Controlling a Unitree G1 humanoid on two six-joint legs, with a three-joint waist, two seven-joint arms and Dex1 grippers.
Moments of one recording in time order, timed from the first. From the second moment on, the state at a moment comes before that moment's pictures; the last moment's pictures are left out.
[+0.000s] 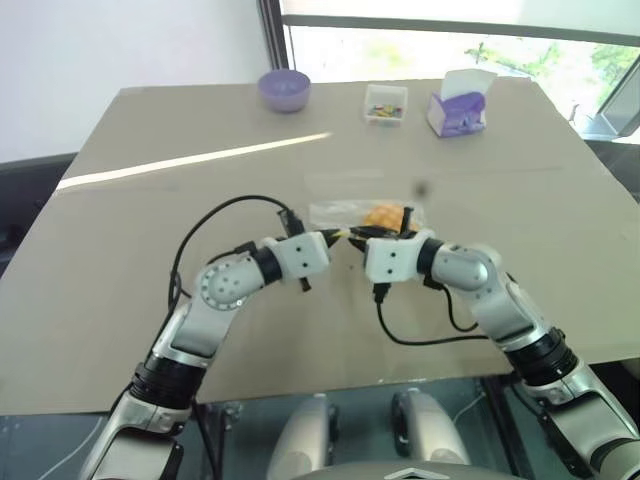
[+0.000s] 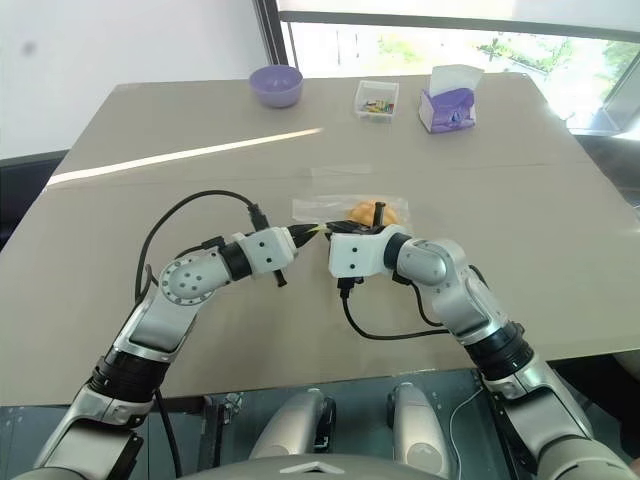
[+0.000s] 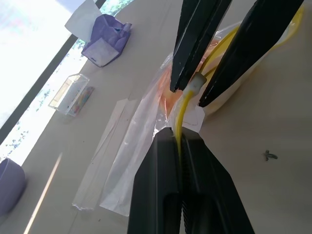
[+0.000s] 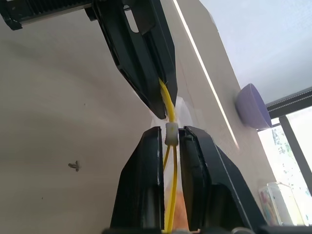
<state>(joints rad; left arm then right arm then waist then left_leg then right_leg) -0.34 0.57 -0.20 -0.10 0.16 -0.11 -0.65 -0.52 -0.40 0.42 -0.14 -0.39 0.02 0.69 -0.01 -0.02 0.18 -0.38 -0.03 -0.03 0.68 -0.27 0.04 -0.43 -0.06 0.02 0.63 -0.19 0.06</state>
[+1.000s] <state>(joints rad) -0.32 0.58 -0.21 -0.04 0.15 -0.16 -0.65 -0.45 -0.50 0.41 -0.18 -0.34 0.00 0.69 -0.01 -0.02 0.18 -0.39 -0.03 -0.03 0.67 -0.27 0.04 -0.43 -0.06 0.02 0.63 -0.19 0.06</state>
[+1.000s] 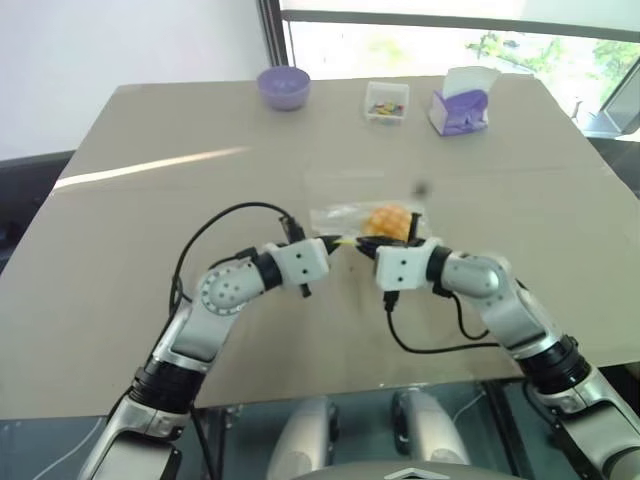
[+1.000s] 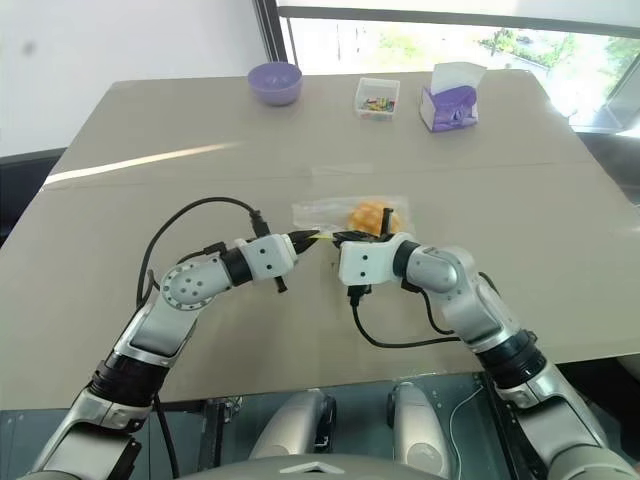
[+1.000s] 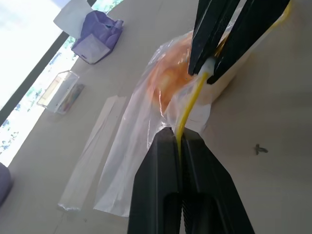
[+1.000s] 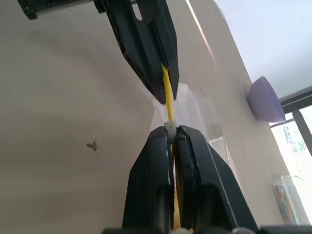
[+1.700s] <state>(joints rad) -0.36 0.62 -0.20 0.06 0.12 -0.21 -0.65 -0.37 -0.72 0.29 -0.17 -0.28 -0.03 0.69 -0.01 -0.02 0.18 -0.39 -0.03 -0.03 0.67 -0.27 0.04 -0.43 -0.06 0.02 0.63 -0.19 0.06</state>
